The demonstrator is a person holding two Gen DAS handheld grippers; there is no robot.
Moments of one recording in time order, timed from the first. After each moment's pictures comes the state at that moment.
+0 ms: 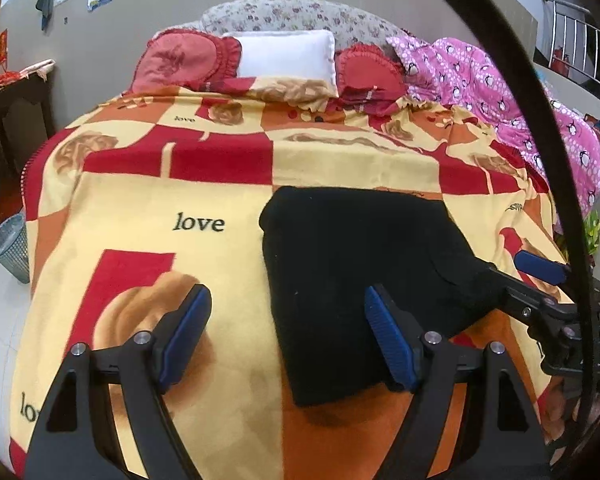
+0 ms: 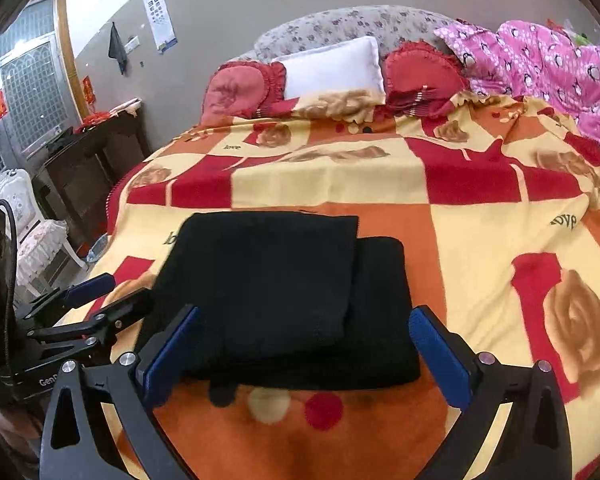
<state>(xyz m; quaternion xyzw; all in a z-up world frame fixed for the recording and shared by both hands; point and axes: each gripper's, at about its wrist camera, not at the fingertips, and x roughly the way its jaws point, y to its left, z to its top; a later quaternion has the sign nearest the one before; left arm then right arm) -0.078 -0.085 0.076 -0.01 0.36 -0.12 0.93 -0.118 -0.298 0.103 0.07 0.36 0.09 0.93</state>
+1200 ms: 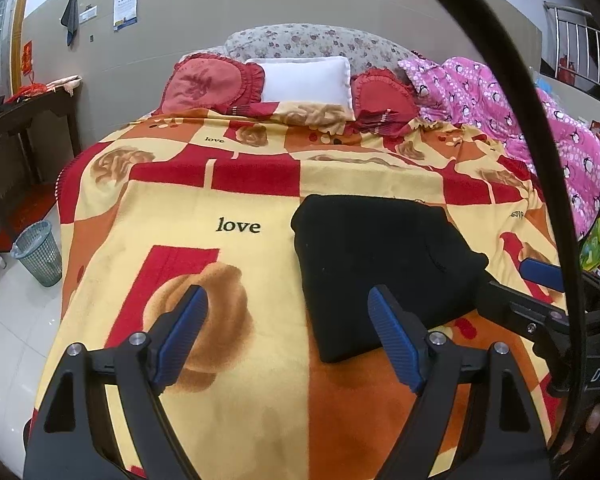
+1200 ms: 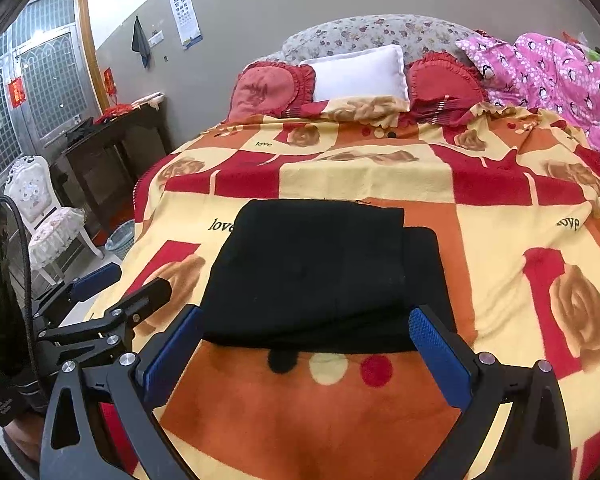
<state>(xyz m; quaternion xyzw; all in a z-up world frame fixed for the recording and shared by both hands) -0.120 -0.067 0.086 -0.01 0.32 -0.08 0.94 -0.154 -0.268 0.120 0.06 0.36 0.11 0.93</state>
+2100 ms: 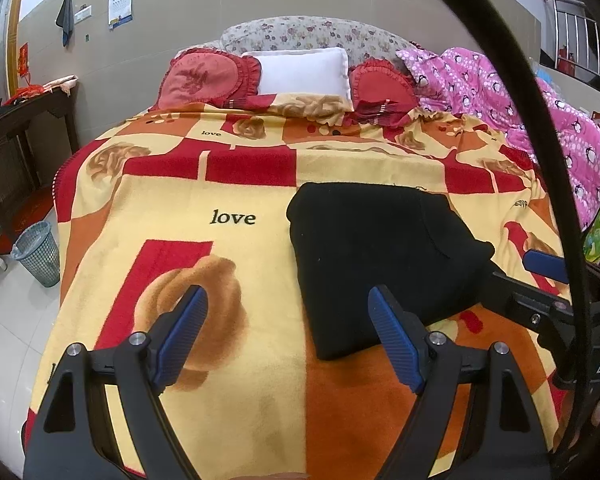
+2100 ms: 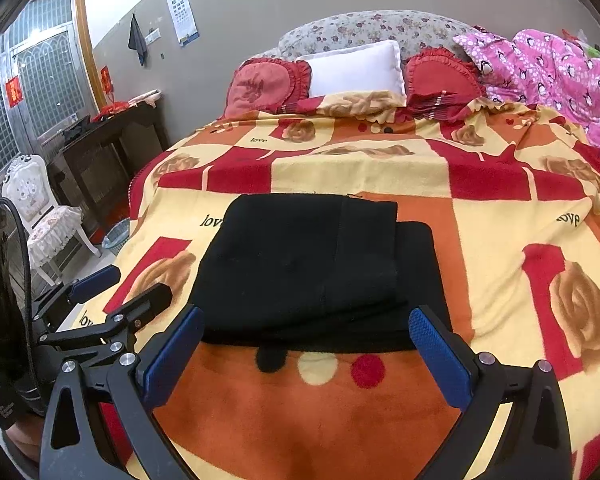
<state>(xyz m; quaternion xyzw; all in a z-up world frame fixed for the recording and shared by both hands) -0.117 -0.076 0.078 0.00 0.33 -0.08 0.94 -0.149 -0.275 0.111 0.06 0.36 0.11 0.92</state>
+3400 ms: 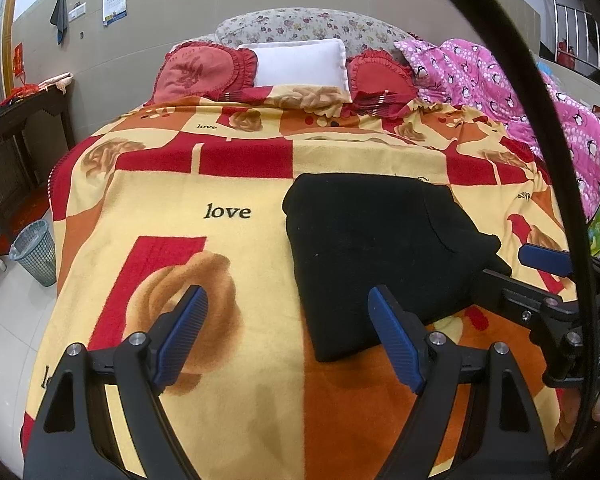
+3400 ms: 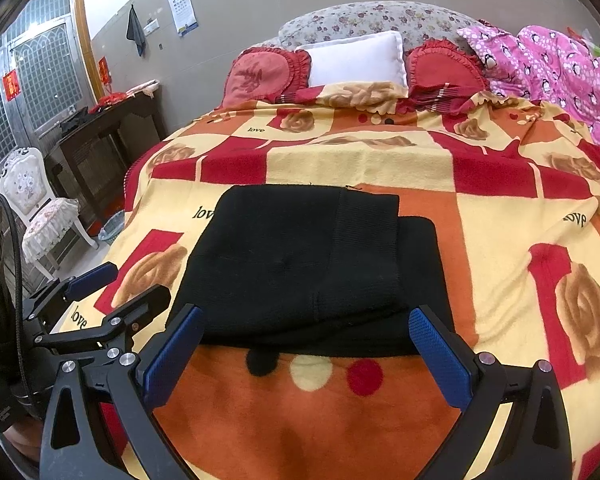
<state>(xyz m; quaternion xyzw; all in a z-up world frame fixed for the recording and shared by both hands) -0.110 -0.080 0.074 0.01 0.34 -0.08 0.94 -0.134 -0.276 0.103 0.05 0.38 0.11 0.92</state>
